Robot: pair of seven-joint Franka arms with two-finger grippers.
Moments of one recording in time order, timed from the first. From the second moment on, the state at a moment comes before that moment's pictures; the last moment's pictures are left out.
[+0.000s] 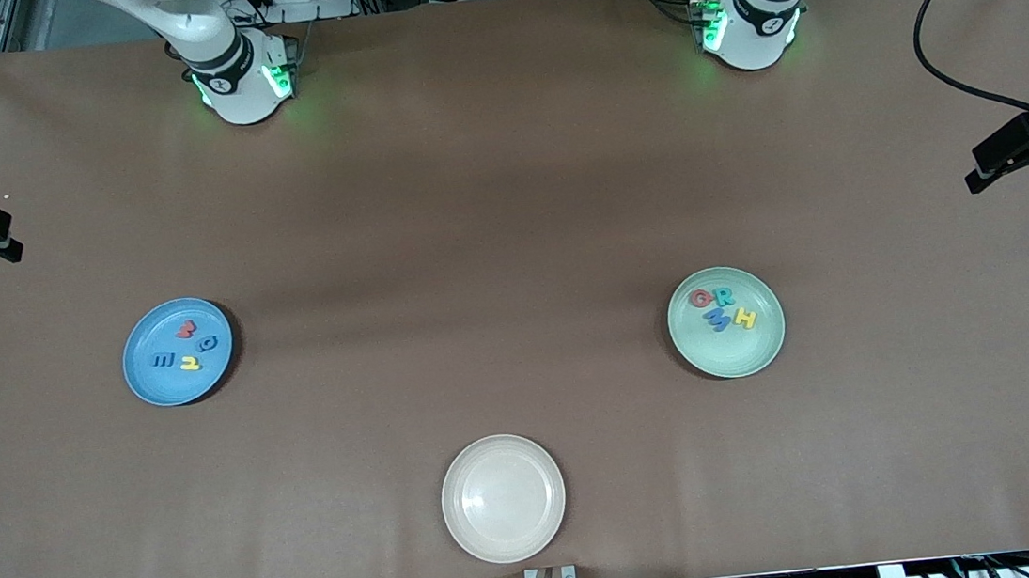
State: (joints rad) left arm -0.03 0.04 0.04 -1.53 -0.05 1.65 0.02; right arm -0.06 0.02 0.03 -1.47 -0.02 1.56 -0.06
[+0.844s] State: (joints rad) left arm -0.06 0.04 -0.01 -1.52 -0.02 1.57 0.01; right arm -0.06 0.02 0.03 -1.47 -0.02 1.56 -0.06
